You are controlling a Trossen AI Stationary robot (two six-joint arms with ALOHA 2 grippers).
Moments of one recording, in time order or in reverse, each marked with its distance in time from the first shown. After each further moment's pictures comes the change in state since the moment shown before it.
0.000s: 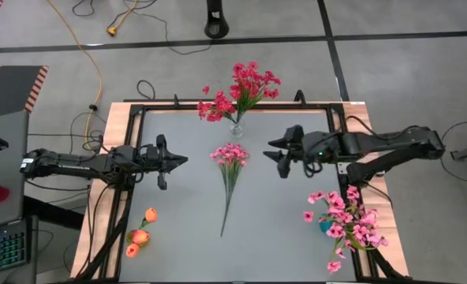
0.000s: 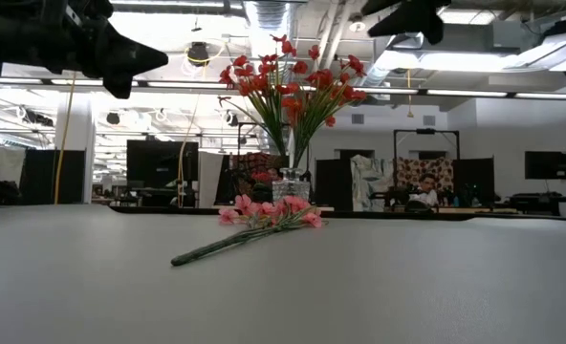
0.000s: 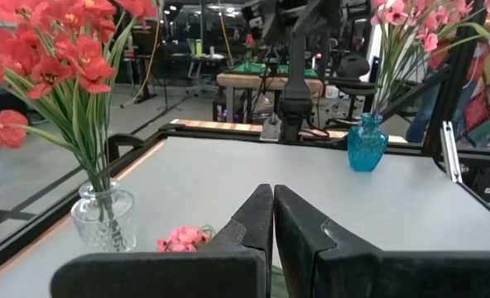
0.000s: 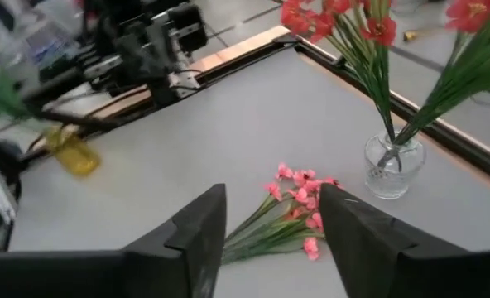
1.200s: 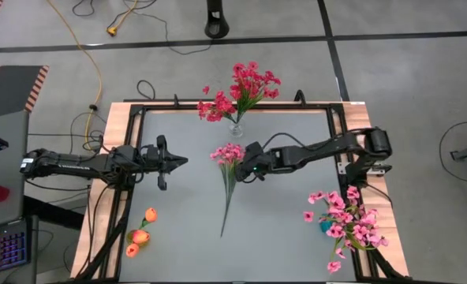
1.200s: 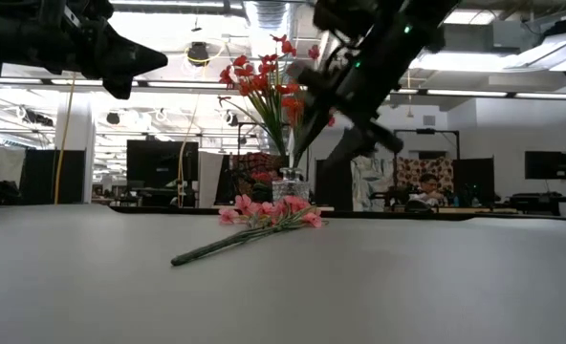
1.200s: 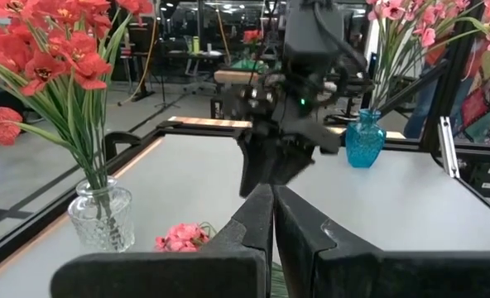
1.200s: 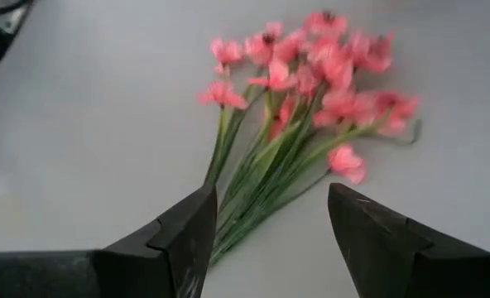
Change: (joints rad) left arm 0.000 0.000 0.000 -0.009 0.009 0.004; right arm -0.082 0.620 0.087 0.111 -0.083 0.567
